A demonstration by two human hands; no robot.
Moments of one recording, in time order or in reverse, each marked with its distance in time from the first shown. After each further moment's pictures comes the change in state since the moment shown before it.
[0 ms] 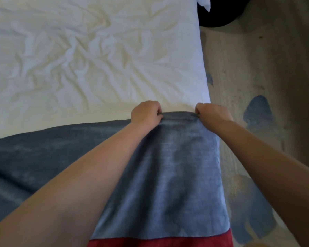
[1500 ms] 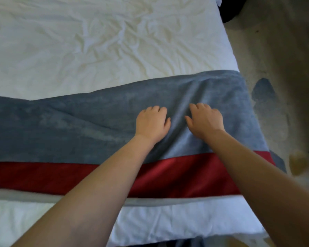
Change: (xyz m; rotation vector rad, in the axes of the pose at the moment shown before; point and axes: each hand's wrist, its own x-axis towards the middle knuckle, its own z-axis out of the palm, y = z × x) left_hand -0.242 -0.174 -0.016 0.193 0.237 0.280; right_hand -0.175 -0.284 -0.002 0.091 0.212 0.147
